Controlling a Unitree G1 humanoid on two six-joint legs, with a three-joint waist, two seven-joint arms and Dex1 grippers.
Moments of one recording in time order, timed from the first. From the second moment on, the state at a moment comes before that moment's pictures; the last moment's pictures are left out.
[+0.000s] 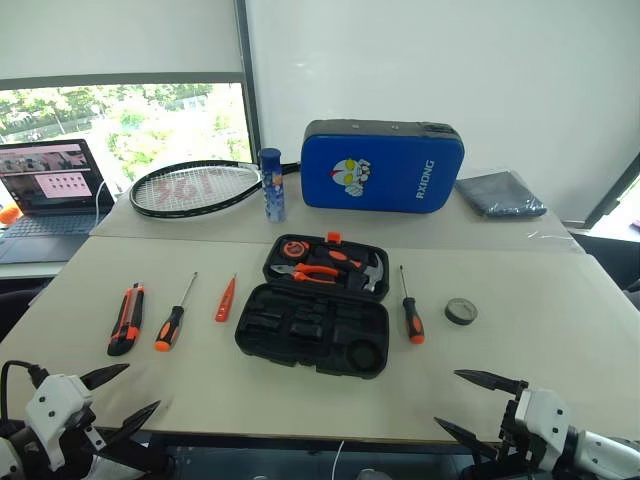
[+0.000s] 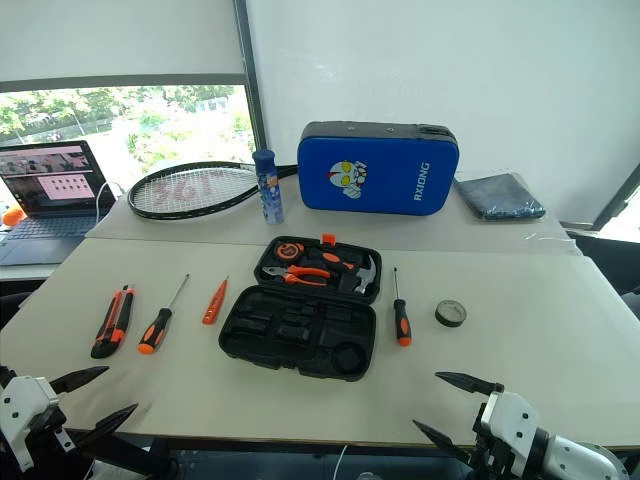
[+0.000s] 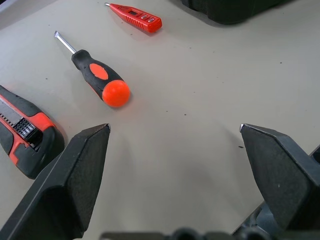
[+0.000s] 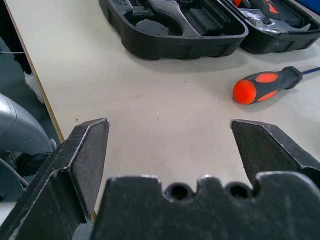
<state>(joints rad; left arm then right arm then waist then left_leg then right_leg) 0.46 0.71 0.55 -0.06 -0.39 -0.15 -1.02 0.38 -0.67 -0.21 -0.16 0.32 -0.33 0.98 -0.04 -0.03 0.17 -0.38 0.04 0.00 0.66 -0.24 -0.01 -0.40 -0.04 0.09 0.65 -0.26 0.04</state>
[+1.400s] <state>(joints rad) -0.37 0.91 0.27 -0.19 -0.81 1.40 -0.28 0.17 -0.52 -0.09 -0.33 0.55 -0.30 1.08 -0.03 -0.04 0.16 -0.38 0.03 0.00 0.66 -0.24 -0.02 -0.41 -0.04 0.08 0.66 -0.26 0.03</state>
